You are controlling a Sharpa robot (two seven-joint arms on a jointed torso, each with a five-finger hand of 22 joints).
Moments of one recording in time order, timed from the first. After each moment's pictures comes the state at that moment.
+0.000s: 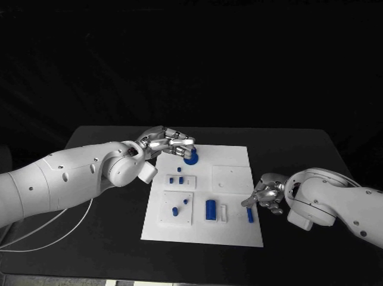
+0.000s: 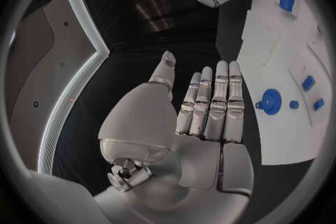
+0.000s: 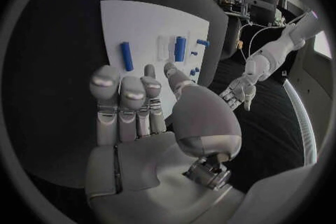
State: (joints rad) left arm 1.20 -0.75 -0.08 1.29 -0.24 0.00 0.28; left_hand 1.28 -0.01 -0.07 -0.05 0.05 1.02 0.14 0.06 0.07 1.15 0.12 0.06 0.06 1.20 0.11 0.06 0.07 0.07 1.07 0.10 0.11 0.08; right arm 1.00 -0.86 0.10 1.58 -1.06 0.03 -0.63; right_hand 1.10 -0.05 0.20 -0.09 0.14 1.23 0.03 0.07 0.31 1.35 -0.05 0.91 1.17 1.46 -0.10 1.00 1.12 0.07 1.47 -0.12 0.78 1.31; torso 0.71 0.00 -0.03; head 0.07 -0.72
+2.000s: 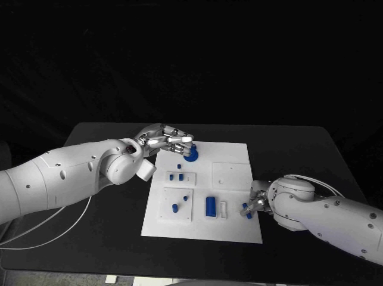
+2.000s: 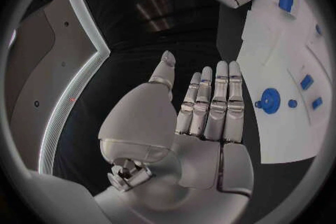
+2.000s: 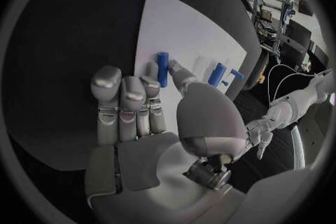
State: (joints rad) left arm 1.20 -0.76 -0.09 1.29 -0.24 0.00 0.28; left_hand 1.28 0.00 -0.07 -0.05 0.05 1.02 0.14 0.06 0.07 1.15 0.12 0.06 0.06 1.19 0.11 0.06 0.07 0.07 1.07 0.10 0.11 0.08; right arm 0.95 -0.71 0.05 1.44 -1.41 0.09 -0.69; right_hand 1.11 -0.09 0.32 -0.07 0.13 1.21 0.04 0.07 0.82 1.34 -0.04 0.90 1.17 1.46 -0.10 1.00 1.13 0.07 1.47 -0.12 0.79 1.31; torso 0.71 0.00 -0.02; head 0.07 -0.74
